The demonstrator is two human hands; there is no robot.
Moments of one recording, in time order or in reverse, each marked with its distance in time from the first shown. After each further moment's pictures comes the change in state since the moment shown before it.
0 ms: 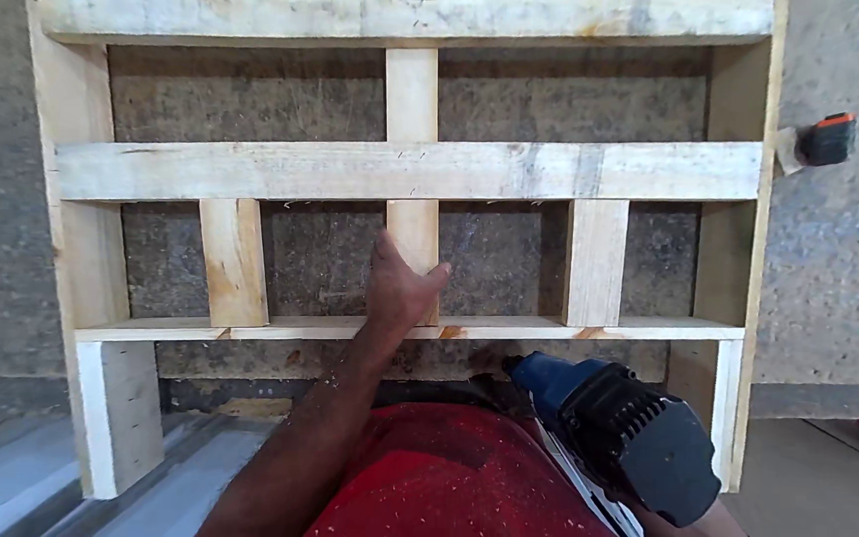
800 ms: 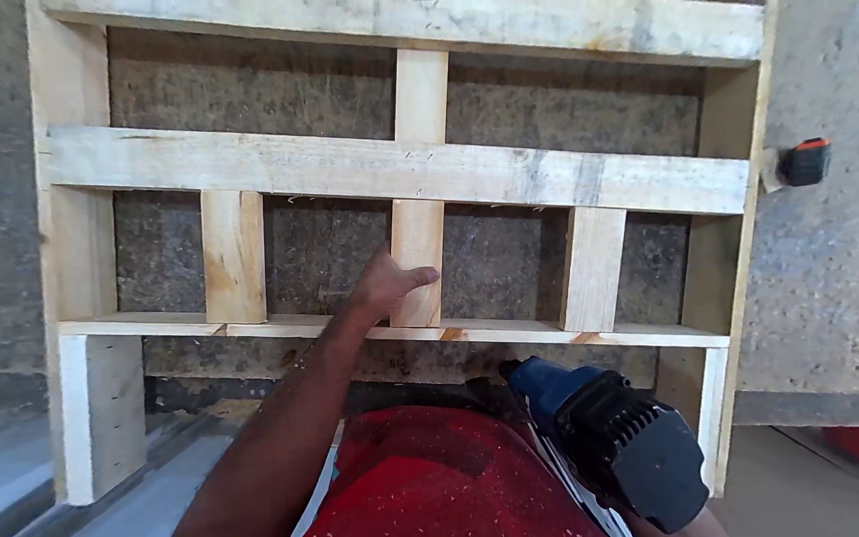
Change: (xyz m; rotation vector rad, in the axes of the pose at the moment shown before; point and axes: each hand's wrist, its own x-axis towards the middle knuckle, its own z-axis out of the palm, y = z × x) left_hand 0.028 -0.035 -0.014 -0.601 -0.384 0.006; right_hand 0.000 0.023 0.002 -0.160 -0.060 -0.152
